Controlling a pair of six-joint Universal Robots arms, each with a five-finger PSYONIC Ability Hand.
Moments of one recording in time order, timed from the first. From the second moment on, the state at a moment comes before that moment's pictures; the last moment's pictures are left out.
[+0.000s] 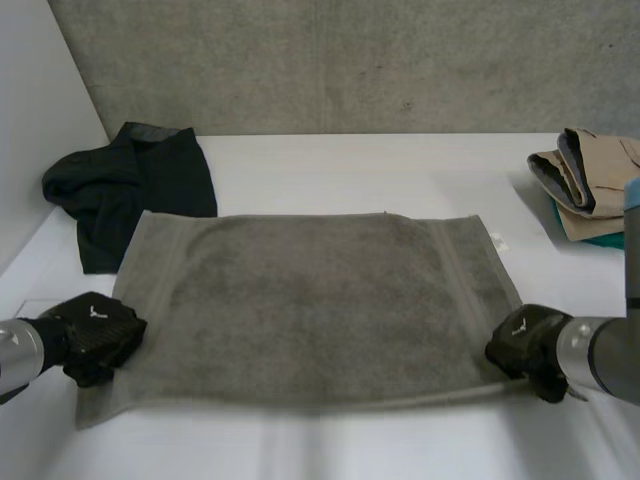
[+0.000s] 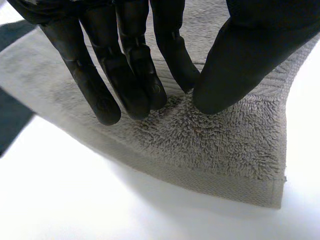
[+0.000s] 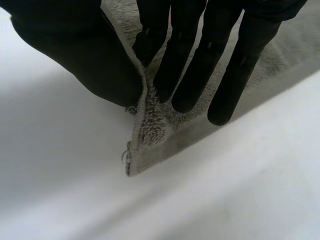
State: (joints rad) left arm 4.88 -1.83 -1.87 2.81 -1.06 4.20; right arm 1.80 -1.21 1.63 0.52 1.45 2.14; left_hand 1.14 1.19 1.19 1.20 0.99; right_hand 1.13 1.17 1.19 1.20 1.03
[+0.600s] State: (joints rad) left arm 4.54 -2.47 -0.91 3.19 -1.43 3.86; right arm 1.90 -0.61 0.90 -0.19 1.52 2.32; left_hand 1.14 1.19 1.19 1.20 0.99; right_hand 0.92 0.93 0.94 0.95 0.77
